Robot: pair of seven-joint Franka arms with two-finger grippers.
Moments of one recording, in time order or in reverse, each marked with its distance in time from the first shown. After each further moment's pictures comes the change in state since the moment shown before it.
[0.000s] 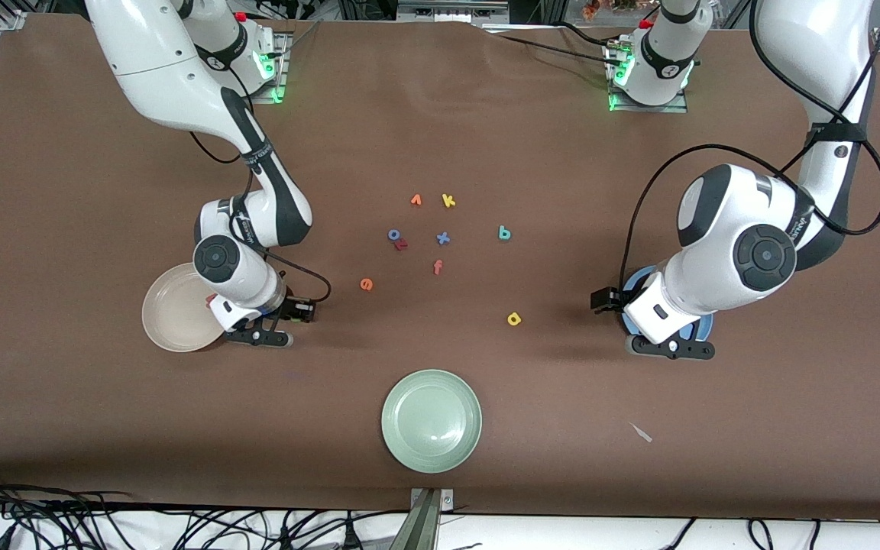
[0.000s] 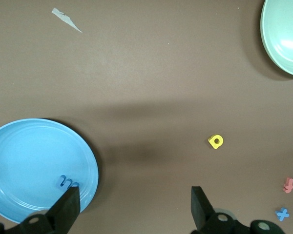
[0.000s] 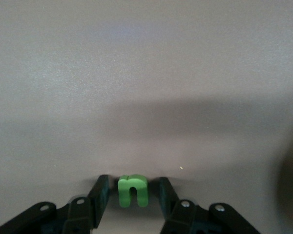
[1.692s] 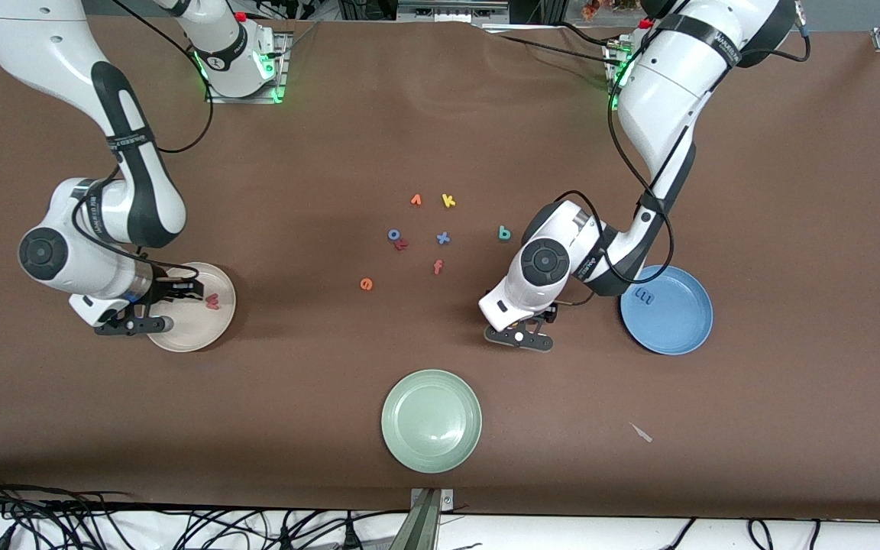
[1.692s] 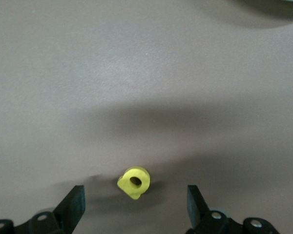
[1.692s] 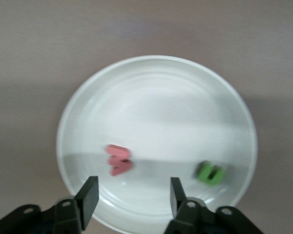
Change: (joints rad) left arm -0.294 0.326 0.029 0.053 0.185 0.312 -0.206; right arm -0.256 -0.197 -0.043 -0.113 -0.015 -0.214 -0.430
